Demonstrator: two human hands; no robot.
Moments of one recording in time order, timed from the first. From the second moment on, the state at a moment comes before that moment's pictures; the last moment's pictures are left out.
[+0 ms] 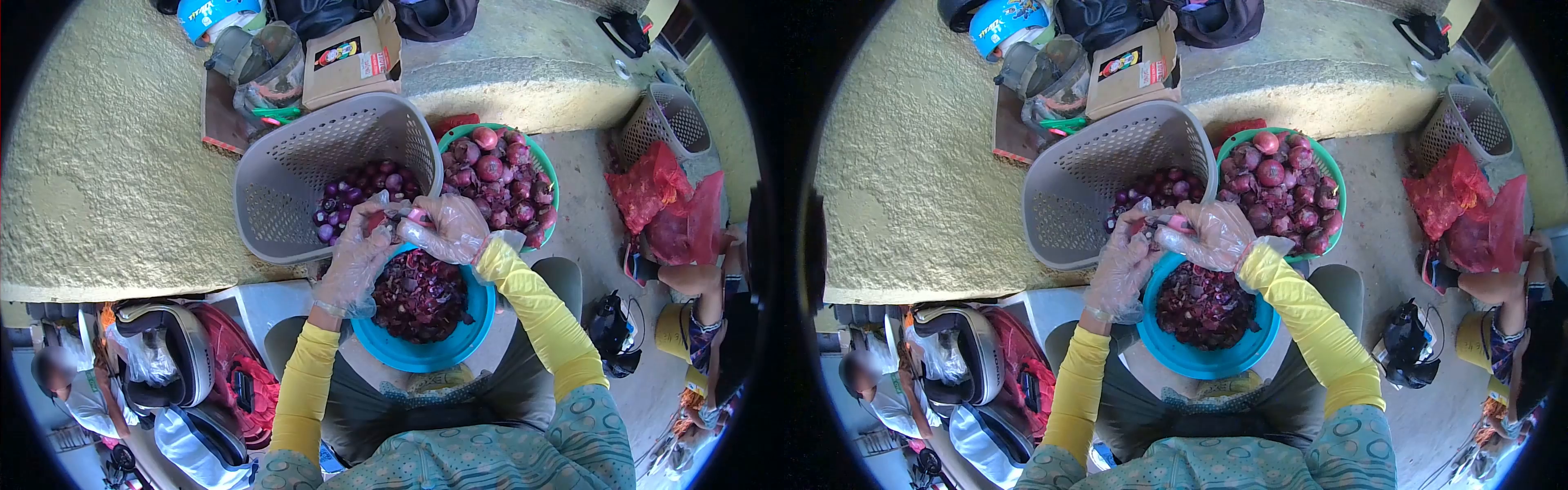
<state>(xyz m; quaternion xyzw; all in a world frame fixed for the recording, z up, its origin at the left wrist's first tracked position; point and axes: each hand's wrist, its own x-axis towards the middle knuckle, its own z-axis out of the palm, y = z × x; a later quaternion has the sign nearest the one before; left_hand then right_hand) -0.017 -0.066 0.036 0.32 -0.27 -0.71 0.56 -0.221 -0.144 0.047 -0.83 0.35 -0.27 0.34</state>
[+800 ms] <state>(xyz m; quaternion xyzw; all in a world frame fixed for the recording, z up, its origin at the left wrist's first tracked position) -0.017 -0.063 0.049 0.38 -0.27 -0.70 0.54 -0.221 -0.142 0.048 -0.86 0.31 -0.27 0.30</state>
